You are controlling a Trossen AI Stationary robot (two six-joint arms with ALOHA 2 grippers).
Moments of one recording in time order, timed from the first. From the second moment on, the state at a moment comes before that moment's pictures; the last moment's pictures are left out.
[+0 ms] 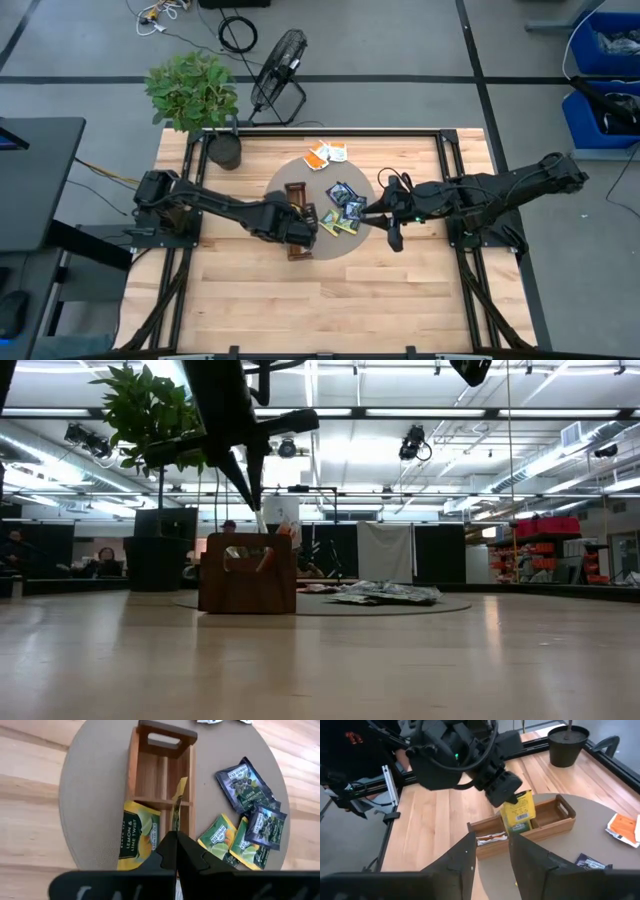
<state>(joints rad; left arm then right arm) -0.21 1.79 1.37 -0.97 -0.60 -1.96 0.25 1.11 1.02 -0.39 0.23 0.35</state>
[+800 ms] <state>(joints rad) -0.22 1.83 1.36 -0.94 -0.57 -1.91 0.25 1.11 1.02 -0.37 0.25 0.35</state>
